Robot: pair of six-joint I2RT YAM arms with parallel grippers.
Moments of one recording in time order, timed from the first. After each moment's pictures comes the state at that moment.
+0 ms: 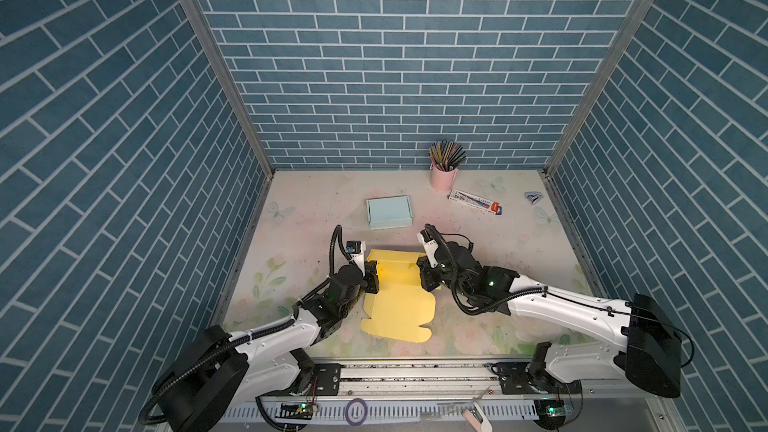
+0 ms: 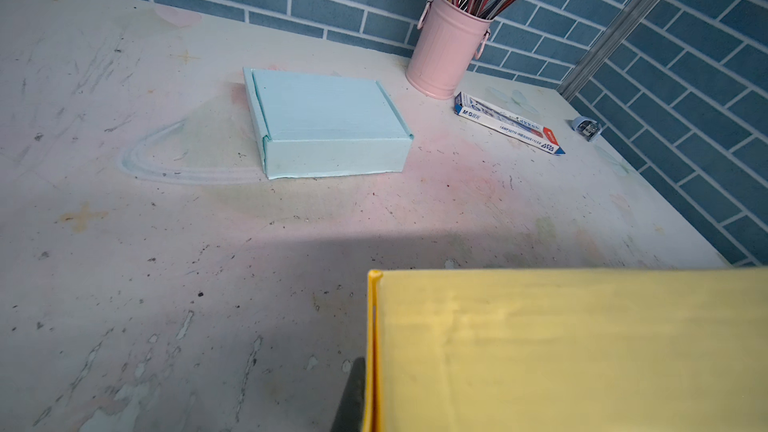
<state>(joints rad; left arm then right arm) -0.73 1.11 0.27 0.43 -0.25 -0.48 1.06 1.28 0.82 -0.10 0.18 0.37</state>
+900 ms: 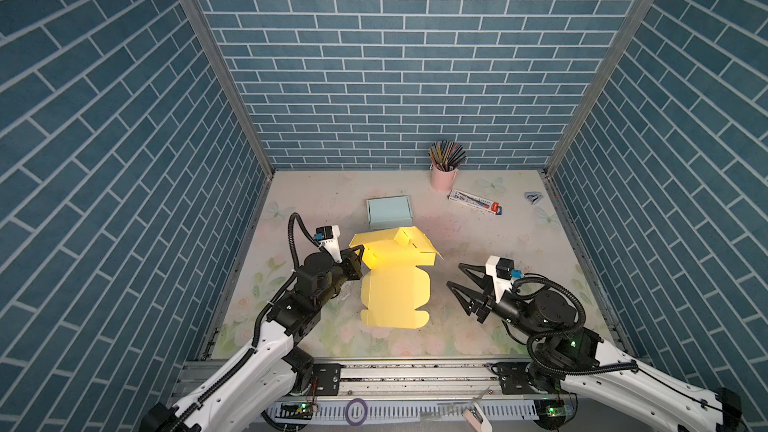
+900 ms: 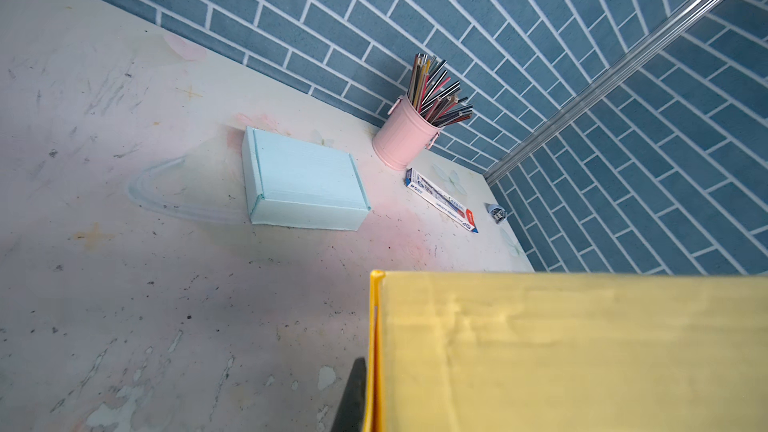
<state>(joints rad) -0.52 0.73 0.42 0.03 0.01 -0.67 1.06 0.47 0.34 0.17 0.00 0.20</state>
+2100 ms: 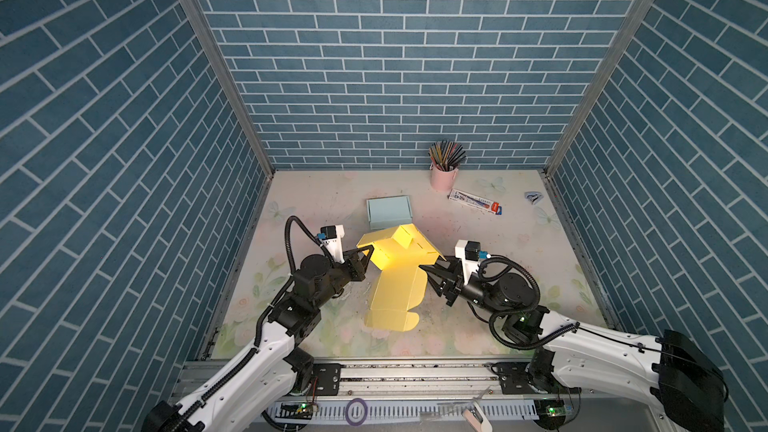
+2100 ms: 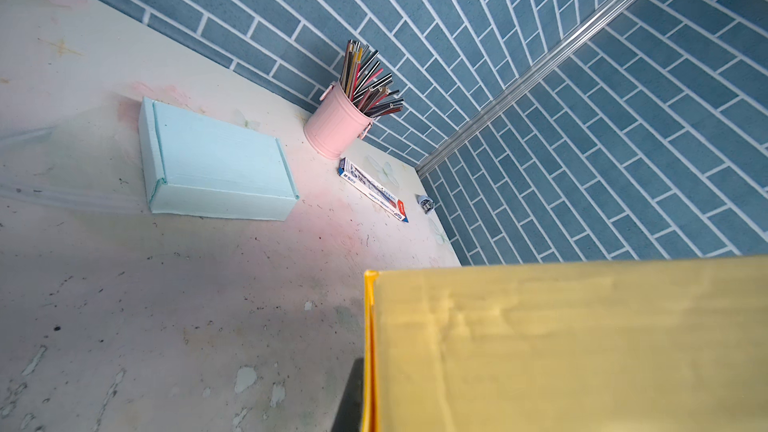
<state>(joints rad) -0.52 0.74 0.38 0.19 0.19 -0.76 1.02 0.97 0.36 0.75 -0.13 0.35</state>
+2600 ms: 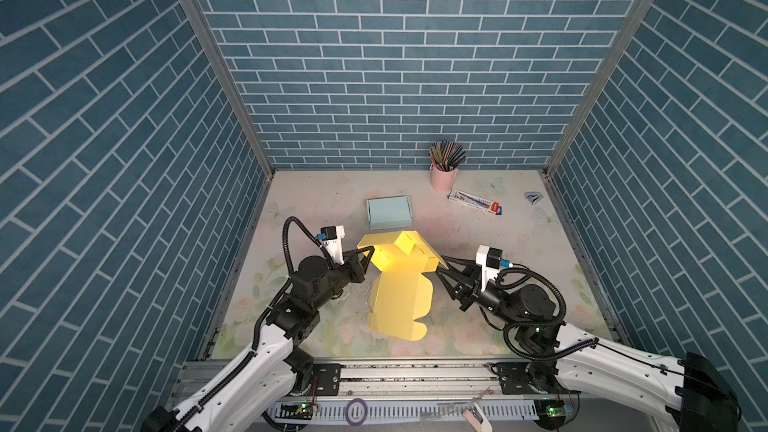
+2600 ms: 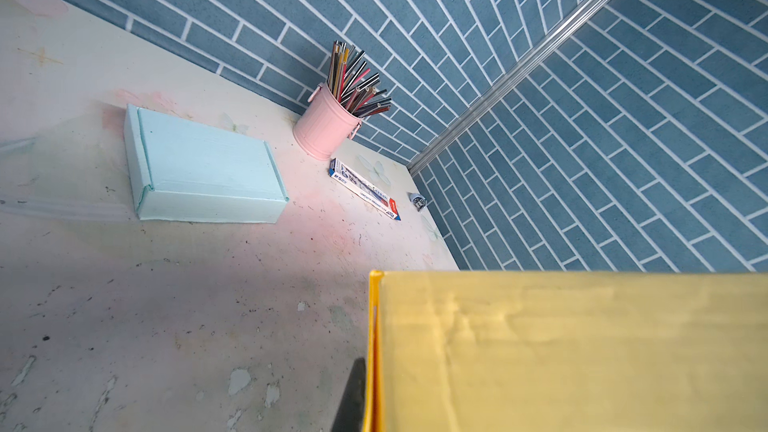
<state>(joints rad) -0.52 0.73 0.38 0.18 0.20 -0.74 1.02 0.81 0.28 0.74 -0.08 0.35</state>
